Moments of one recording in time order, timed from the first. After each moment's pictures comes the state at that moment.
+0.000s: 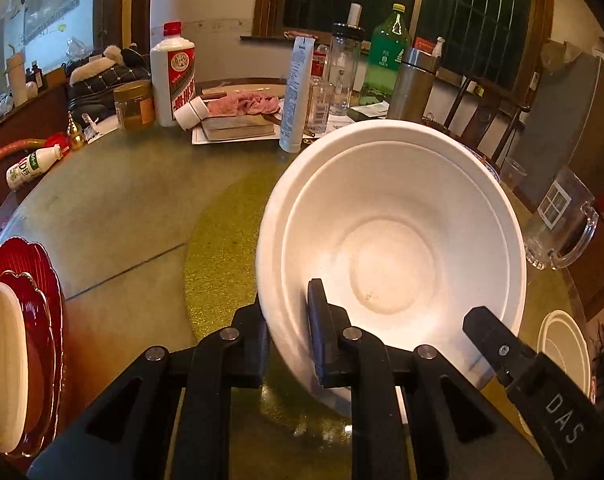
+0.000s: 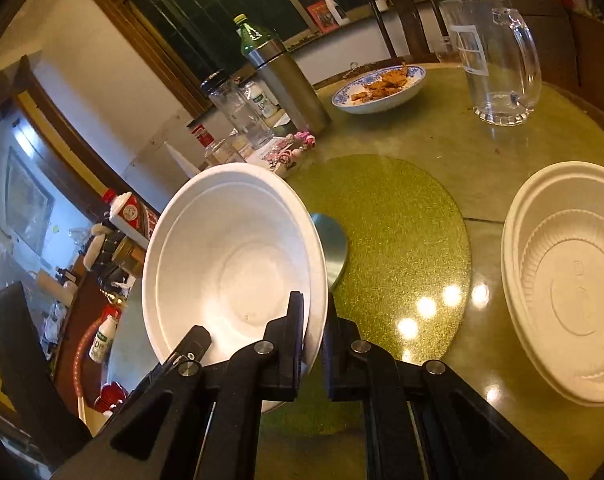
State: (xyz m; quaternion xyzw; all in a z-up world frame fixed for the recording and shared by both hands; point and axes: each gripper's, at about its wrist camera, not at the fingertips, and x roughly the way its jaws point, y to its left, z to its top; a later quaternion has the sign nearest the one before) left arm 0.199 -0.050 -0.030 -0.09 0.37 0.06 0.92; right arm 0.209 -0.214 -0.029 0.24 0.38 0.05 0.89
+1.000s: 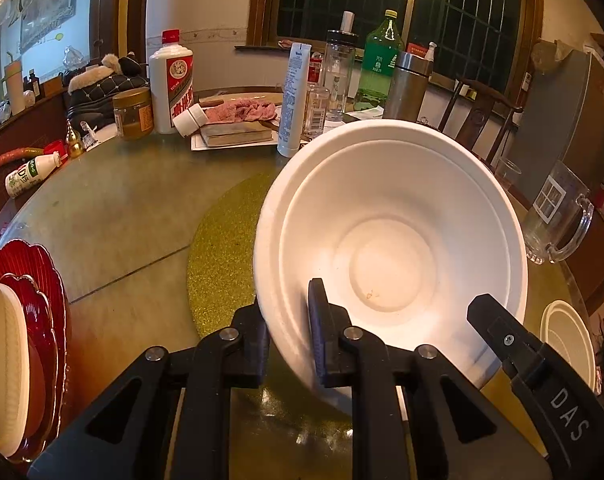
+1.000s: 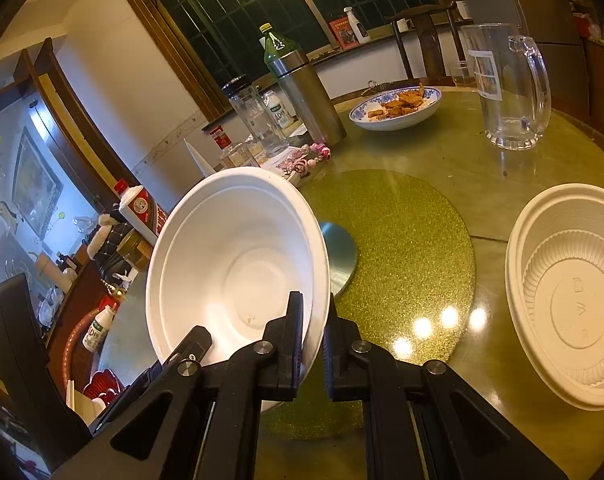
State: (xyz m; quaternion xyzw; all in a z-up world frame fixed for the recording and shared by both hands) left arm 0.187 -0.051 -0.034 -0.08 0.36 0.06 0.93; right arm 0.206 -0.209 -0.032 0.21 0.35 0.06 0.91
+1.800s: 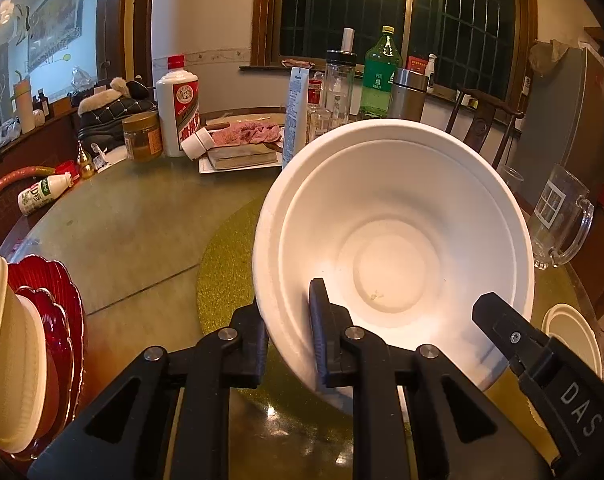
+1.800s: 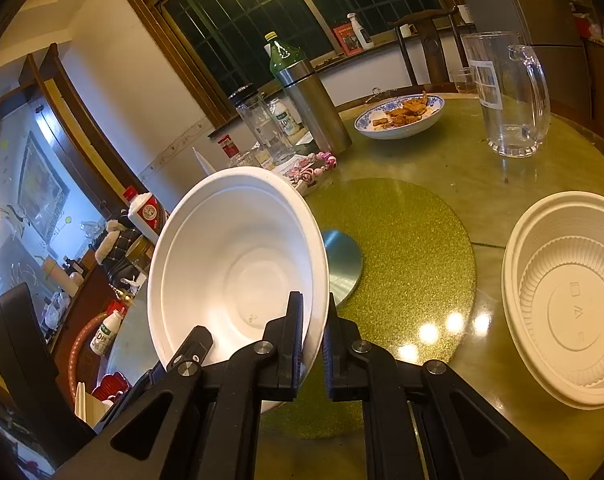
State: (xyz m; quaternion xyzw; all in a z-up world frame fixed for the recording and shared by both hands) left arm 0.179 -0.059 -0.025 -0.06 0.33 0.08 0.94; right arm 0.200 -0.212 -0.023 0.22 0.34 0.07 0.91
